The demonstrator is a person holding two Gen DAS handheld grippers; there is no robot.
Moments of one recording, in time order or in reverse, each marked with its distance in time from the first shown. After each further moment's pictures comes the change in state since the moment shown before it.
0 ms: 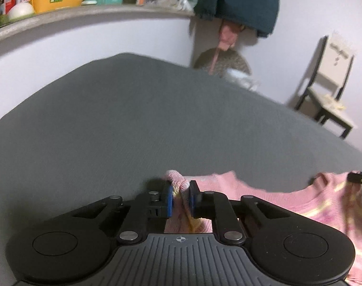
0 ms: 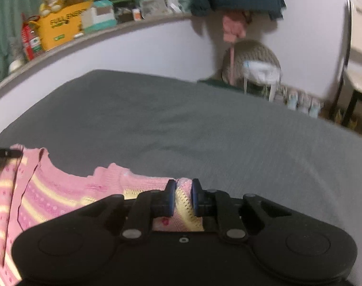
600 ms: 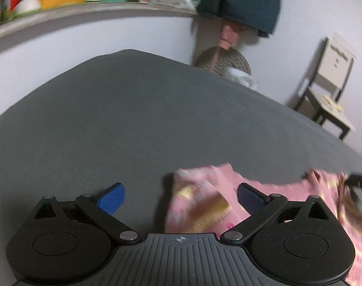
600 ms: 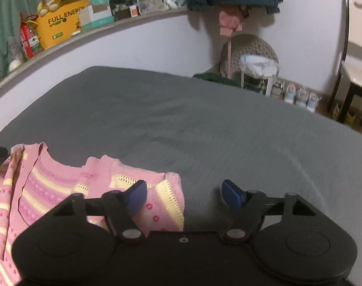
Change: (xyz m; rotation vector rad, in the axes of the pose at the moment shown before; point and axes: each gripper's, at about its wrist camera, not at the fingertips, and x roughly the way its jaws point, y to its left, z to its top) left arm -0.021 0.009 -0.009 -0.052 0.014 0.010; right arm 0.012 -0.022 0.003 0.023 0.102 -0.003
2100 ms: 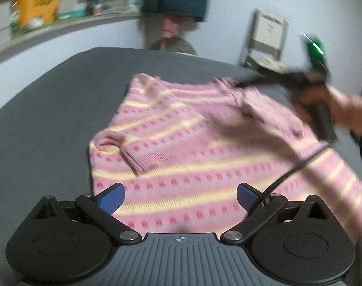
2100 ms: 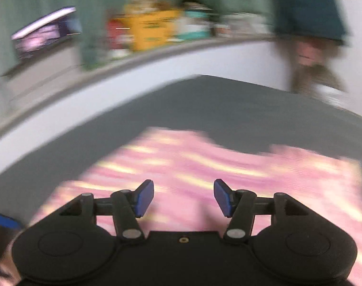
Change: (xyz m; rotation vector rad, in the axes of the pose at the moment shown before) left arm -0.211 0.014 -0.179 0.202 0.015 -0.164; right arm -0.074 0.178 -0.058 -0.087 -0.127 0.142
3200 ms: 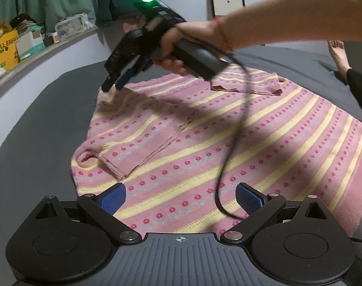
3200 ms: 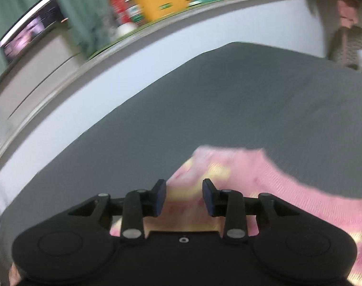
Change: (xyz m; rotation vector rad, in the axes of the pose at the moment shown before) left arm -0.003 -0.044 -0.021 0.362 0.037 0.020; right arm 0.118 0.077 0.057 0.020 0.223 0.397
